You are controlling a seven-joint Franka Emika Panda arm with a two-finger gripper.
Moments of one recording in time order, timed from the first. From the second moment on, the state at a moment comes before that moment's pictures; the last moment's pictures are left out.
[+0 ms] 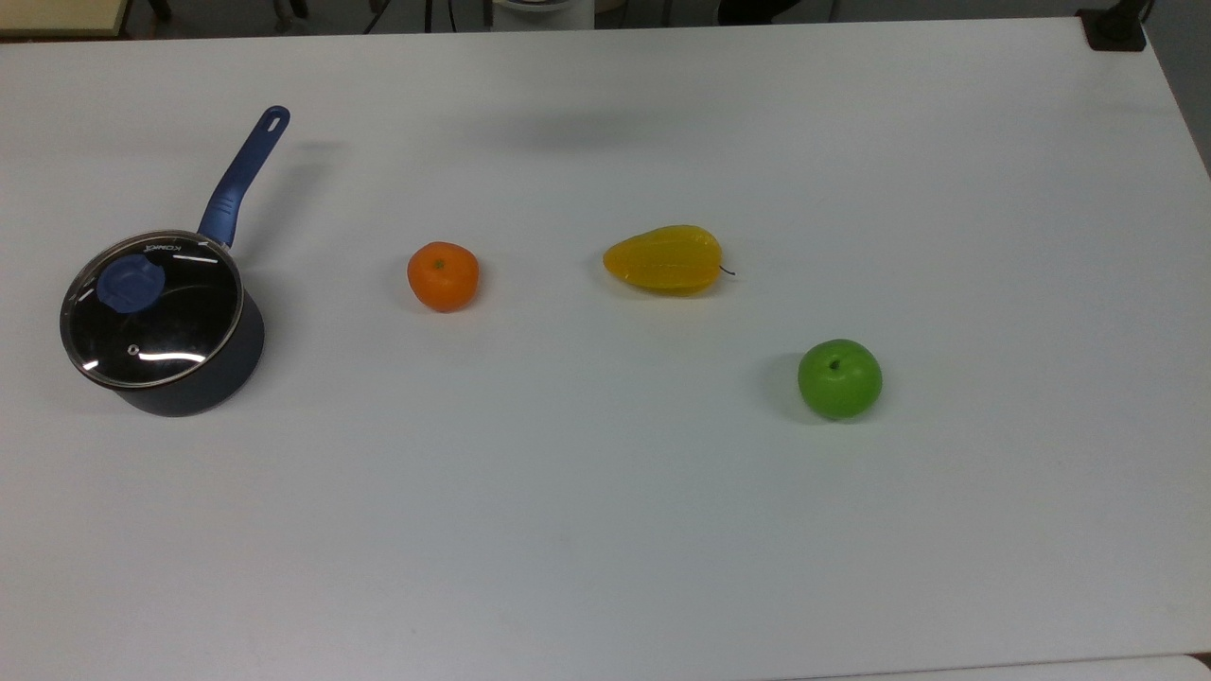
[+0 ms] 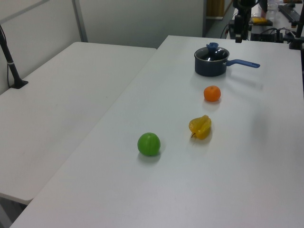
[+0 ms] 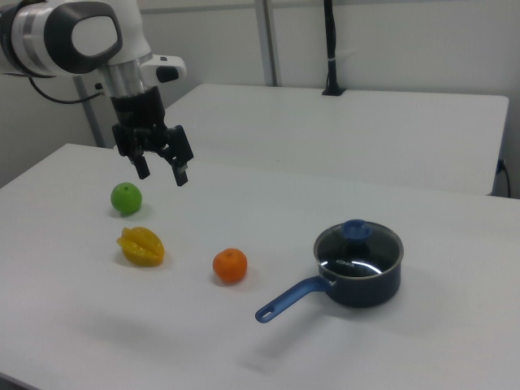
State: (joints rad) arm 0.05 -0.06 -0.04 -1.72 -0.09 1.64 0.02
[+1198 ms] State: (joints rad) arm -0.32 0.18 -0.05 -1.68 -0.09 2.14 -0.06
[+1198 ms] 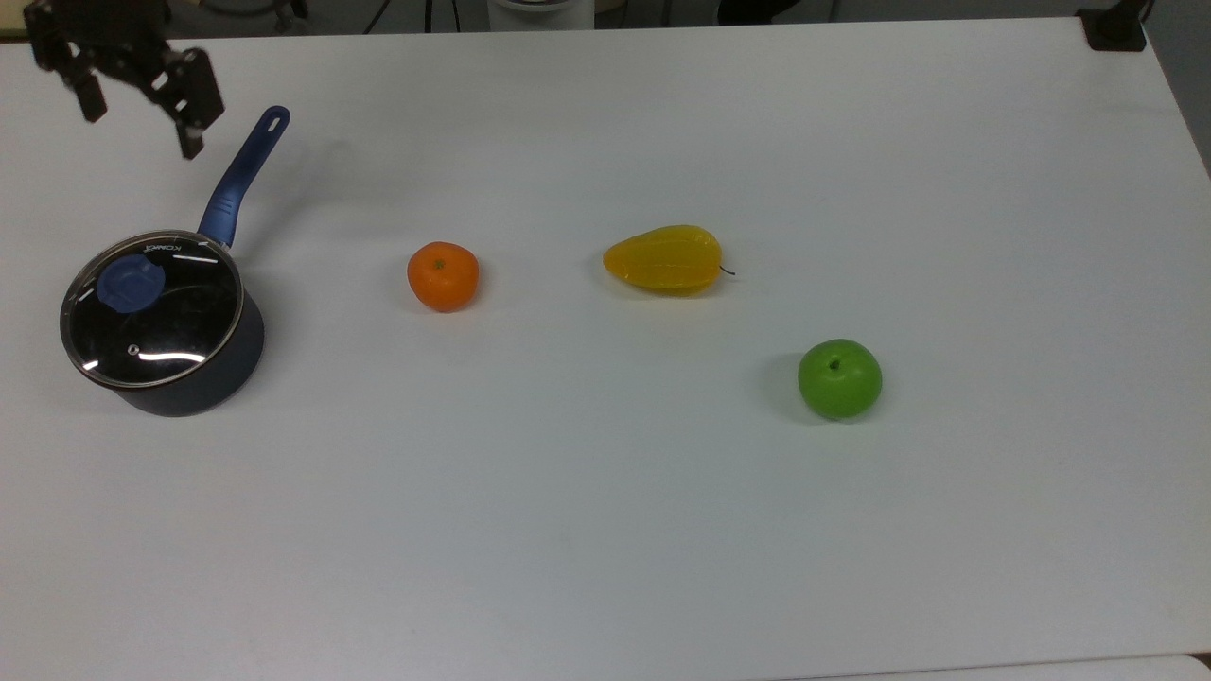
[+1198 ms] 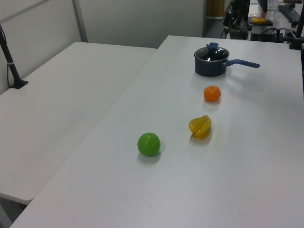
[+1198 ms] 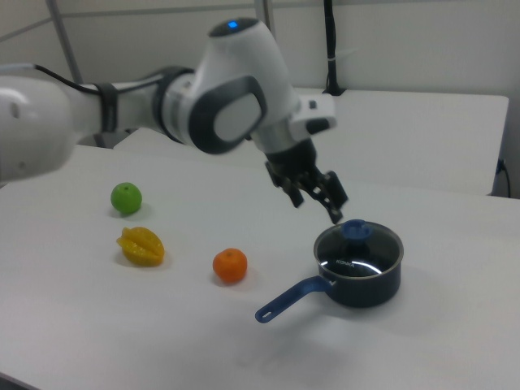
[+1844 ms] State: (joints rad) arm -0.37 0.38 -0.04 -1.65 -0.01 2.44 -0.06
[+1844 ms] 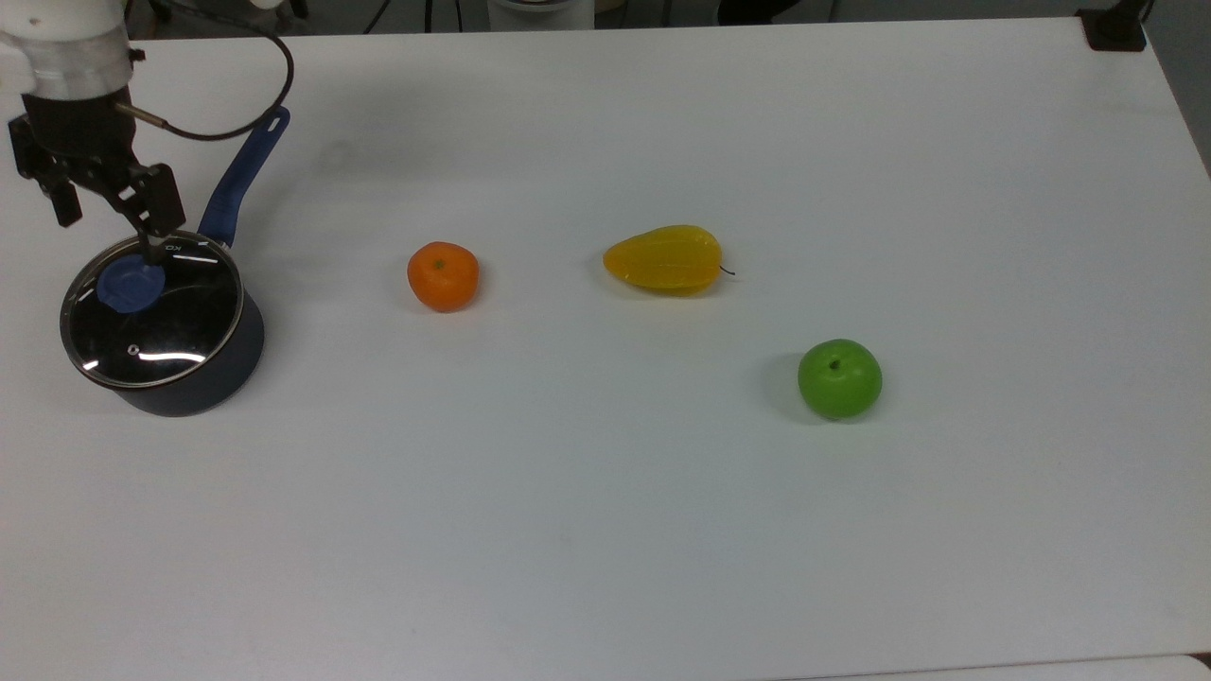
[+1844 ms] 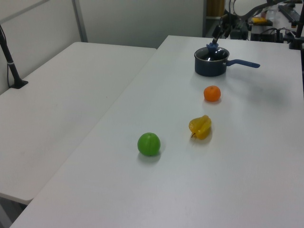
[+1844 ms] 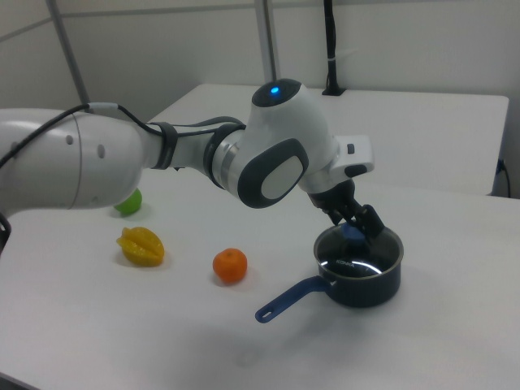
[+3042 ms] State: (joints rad) arm -0.35 0.43 -0.02 -1.64 -0.01 2.52 -0.06
